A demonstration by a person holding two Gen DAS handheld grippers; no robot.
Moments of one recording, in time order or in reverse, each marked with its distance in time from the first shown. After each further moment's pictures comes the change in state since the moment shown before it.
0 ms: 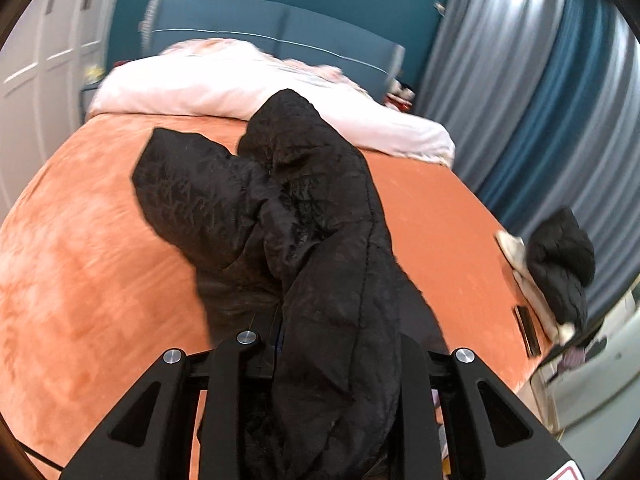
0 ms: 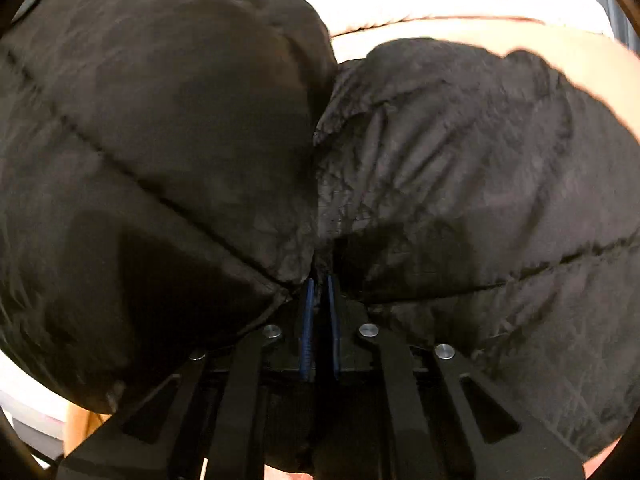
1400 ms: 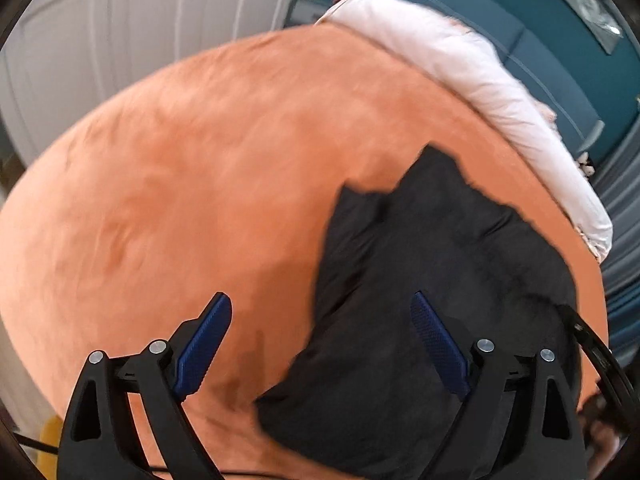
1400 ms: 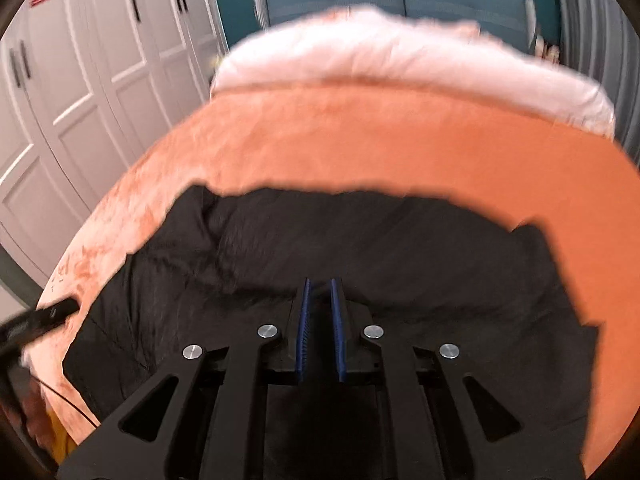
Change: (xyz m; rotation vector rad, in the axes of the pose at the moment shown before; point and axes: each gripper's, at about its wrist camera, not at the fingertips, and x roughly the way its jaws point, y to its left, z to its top) left arm -0.028 0.282 -0.106 -0.586 0.089 0.461; right arm 0.065 0.094 0.099 -0.199 -0.020 -0.279
